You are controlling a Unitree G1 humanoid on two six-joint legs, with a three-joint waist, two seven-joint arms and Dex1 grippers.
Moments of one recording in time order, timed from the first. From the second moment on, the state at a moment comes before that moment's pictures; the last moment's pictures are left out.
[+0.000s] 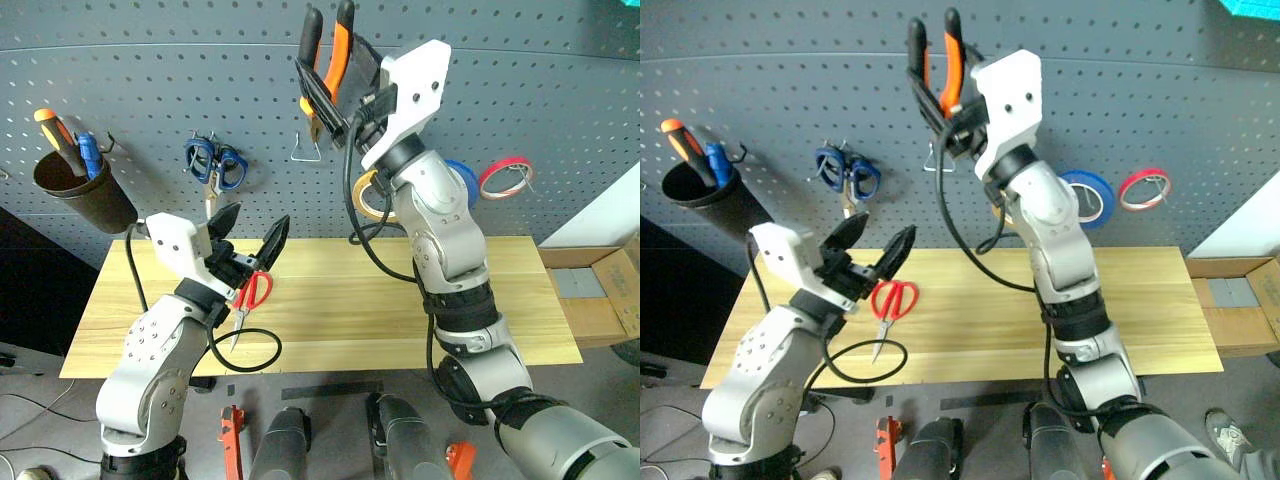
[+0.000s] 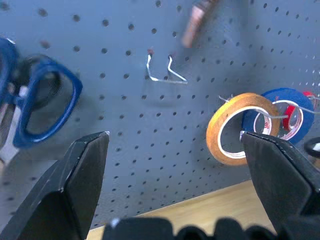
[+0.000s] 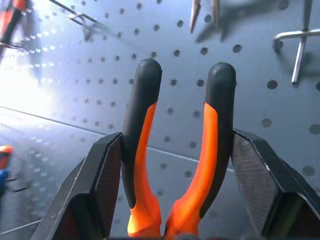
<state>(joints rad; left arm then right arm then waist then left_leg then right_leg) -0.17 0.34 0.16 -0.53 -0.54 0.46 -0.29 -0.99 0.03 0.08 0.14 0.10 0.02 0.26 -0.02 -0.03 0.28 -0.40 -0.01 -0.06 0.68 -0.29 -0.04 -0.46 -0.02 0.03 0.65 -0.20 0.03</state>
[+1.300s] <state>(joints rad) -0.10 0.35 0.16 -0.47 -0.47 0.43 -0.31 -0.82 -0.07 0.13 0.11 0.05 0.15 0.35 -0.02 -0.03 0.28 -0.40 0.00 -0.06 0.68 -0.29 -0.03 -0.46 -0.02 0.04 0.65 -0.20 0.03</state>
